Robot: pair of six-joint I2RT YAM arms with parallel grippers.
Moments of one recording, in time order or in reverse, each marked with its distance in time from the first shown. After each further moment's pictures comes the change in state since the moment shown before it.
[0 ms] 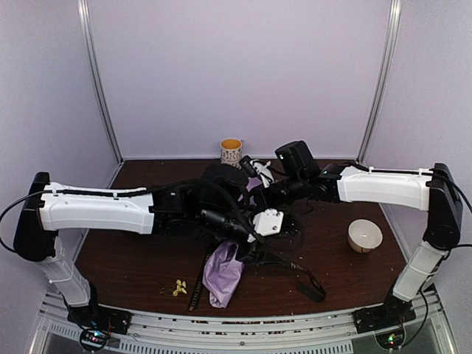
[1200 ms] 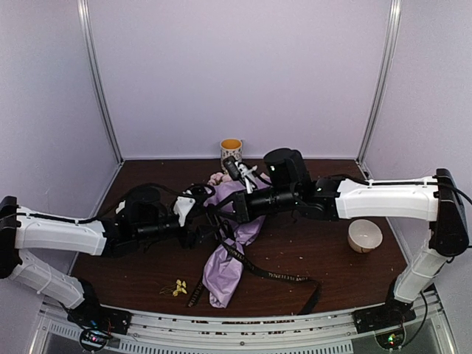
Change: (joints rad) left arm 0.328 -0.387 -0.751 0.509 -0.320 -0.367; right arm 0.187 -0.045 -0.035 0.222 0.064 0.282
